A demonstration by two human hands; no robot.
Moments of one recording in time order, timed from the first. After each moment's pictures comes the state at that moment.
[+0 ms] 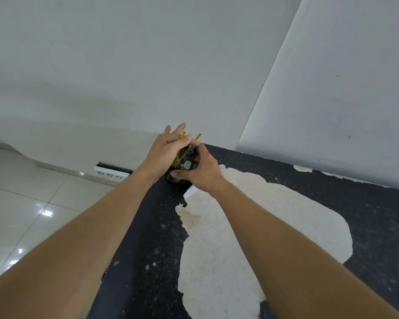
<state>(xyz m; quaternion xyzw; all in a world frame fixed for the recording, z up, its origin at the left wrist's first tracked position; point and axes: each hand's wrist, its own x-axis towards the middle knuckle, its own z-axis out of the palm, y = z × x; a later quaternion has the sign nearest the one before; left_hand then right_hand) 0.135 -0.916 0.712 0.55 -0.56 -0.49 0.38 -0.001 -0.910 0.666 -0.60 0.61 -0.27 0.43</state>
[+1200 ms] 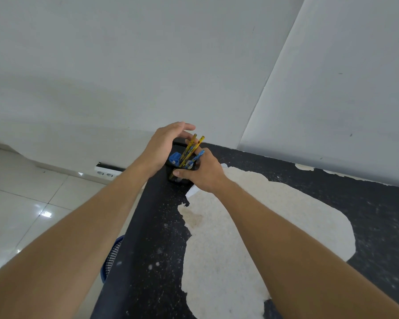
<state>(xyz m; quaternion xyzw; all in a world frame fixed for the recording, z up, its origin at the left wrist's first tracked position) 0.149 -0.932 0.709 0.51 -0.60 -0.49 0.38 0.000 -0.907 0.677 -0.66 0.62 -0.20 0.38</state>
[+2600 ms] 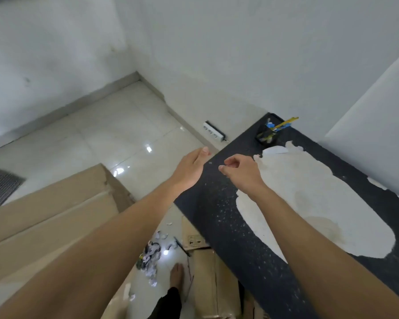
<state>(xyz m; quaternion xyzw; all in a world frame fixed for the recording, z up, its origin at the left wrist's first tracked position) 0.174 -0.568 0.757 0.75 -0.44 -0.31 0.38 0.026 -0.653 0.770 -0.72 0.51 -0.13 0.45</state>
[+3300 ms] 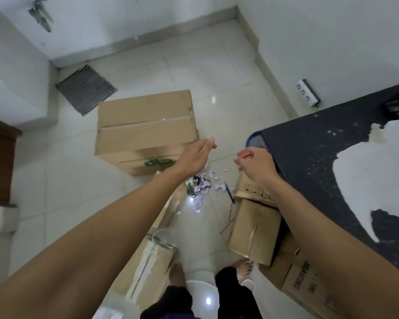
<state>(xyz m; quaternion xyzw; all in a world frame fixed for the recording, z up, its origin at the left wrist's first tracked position) 0.216 -0.263 0.710 0.85 -0.25 -0.29 0.37 0.096 -0.420 0.704 -0.78 0.38 0.04 0.49</state>
